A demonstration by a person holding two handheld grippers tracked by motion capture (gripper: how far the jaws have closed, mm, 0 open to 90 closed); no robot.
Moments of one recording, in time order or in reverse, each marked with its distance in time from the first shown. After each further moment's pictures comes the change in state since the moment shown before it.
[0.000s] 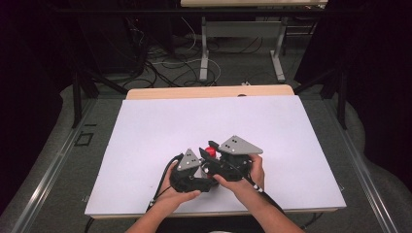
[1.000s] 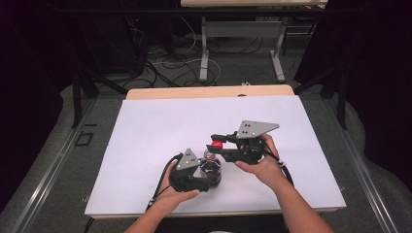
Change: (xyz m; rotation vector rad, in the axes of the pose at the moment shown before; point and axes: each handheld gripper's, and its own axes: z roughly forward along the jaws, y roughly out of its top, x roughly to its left) left arm 0.004 -0.002 0.002 -0.005 0.002 -0.007; right arm -0.066 0.011 0.001 -0.019 0.389 -0.137
